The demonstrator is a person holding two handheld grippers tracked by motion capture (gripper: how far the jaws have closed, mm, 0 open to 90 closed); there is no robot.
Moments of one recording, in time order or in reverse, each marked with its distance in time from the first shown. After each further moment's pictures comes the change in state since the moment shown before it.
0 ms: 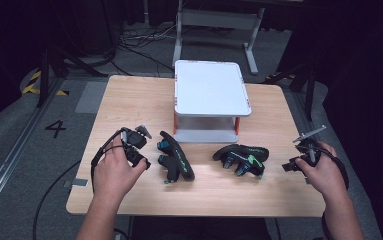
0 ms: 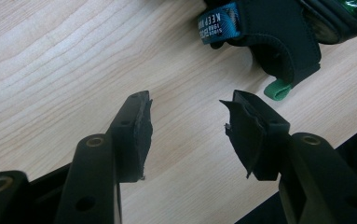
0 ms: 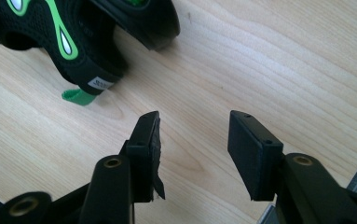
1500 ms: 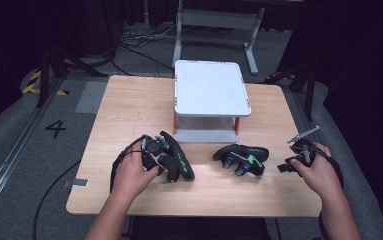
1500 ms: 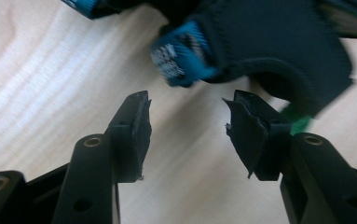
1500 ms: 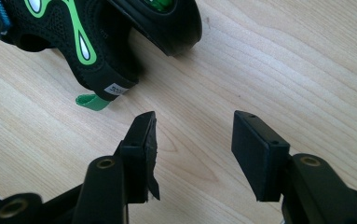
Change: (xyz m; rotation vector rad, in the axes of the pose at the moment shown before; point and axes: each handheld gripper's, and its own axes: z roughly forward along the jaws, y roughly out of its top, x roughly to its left) left arm -0.013 0.019 0.064 -0.001 -0.009 0.211; right arm 0.010 0.006 0.008 0.011 0.011 -0.040
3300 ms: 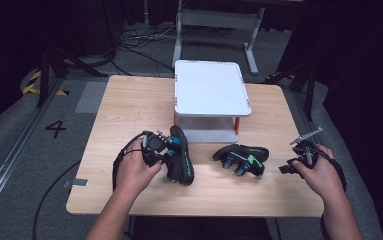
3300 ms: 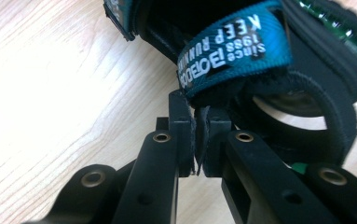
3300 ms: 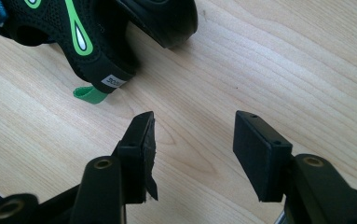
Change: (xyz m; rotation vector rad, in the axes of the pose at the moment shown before) left arm -0.020 0.009 -0.031 -0.150 0.034 -0.013; right arm 0.000 -0.007 -0.002 -0.005 -0.004 0.018
